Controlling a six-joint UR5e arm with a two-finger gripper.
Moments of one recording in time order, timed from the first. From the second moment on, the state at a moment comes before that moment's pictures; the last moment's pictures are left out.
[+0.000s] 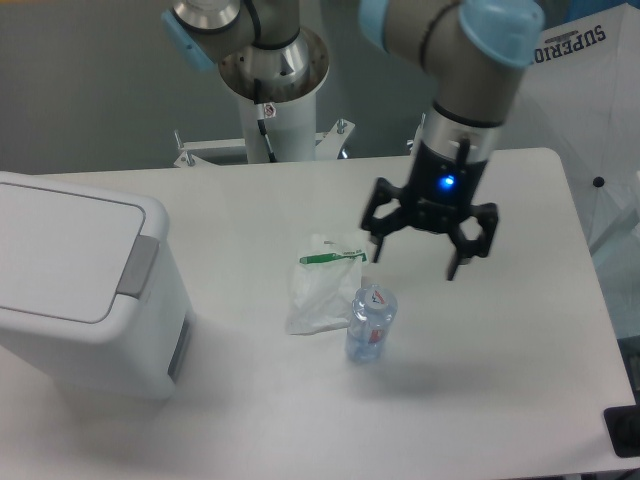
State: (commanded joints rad) arm 2.58 -1.75 -1.47 -1.15 1.02 0.49
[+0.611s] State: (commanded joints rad) arm 2.39 -1.75 -1.48 -1.11 1.02 0.43
